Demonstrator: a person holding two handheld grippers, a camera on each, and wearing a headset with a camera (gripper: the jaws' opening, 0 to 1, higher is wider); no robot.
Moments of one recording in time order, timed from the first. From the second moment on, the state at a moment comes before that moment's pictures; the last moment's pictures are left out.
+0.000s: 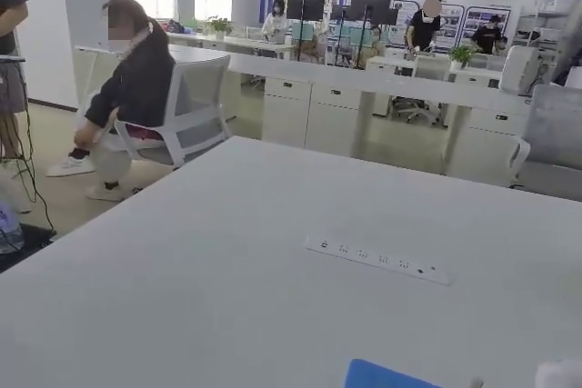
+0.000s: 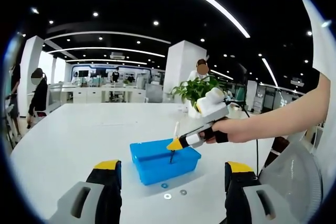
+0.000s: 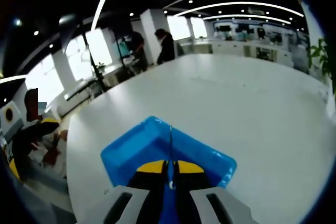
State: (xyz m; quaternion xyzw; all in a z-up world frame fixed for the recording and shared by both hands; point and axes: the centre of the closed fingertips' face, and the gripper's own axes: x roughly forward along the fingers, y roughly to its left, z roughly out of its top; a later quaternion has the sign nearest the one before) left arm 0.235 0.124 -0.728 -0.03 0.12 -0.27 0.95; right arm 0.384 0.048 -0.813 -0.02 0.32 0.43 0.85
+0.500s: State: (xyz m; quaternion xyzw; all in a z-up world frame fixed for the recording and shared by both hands) left arm 0.234 0.124 -0.728 -0.03 0.12 -0.27 0.95; right arm 0.378 0.055 -0.795 -0.04 0.29 0.44 0.85
